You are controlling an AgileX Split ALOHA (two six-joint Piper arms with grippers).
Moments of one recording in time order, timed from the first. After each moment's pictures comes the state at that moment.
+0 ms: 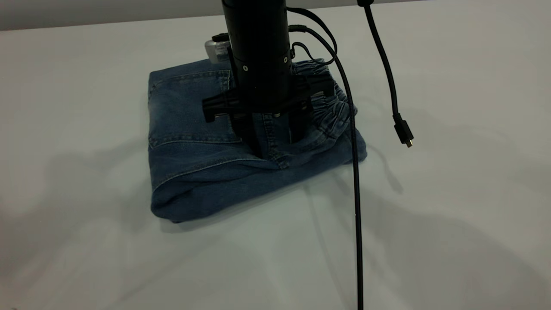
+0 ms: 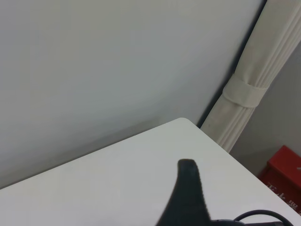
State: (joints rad) left arm 0.03 1.18 -1.09 -1.29 0.83 1.09; right arm 0.74 2.54 -1.99 0.03 1.14 0.57
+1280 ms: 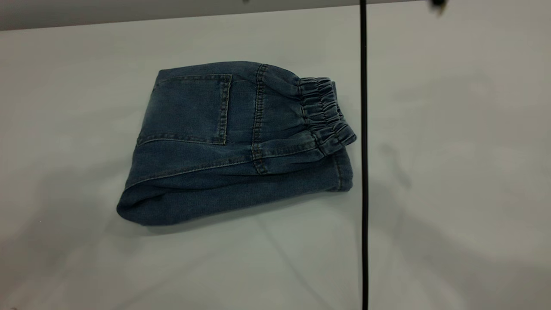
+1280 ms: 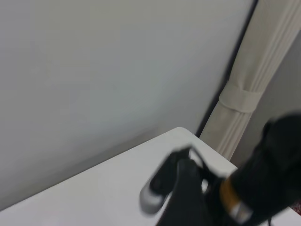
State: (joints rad) left arm 0.03 1.10 -1.09 -1.27 0.86 1.11; right arm 0.74 2.10 -1.99 -0.12 1.23 0.38
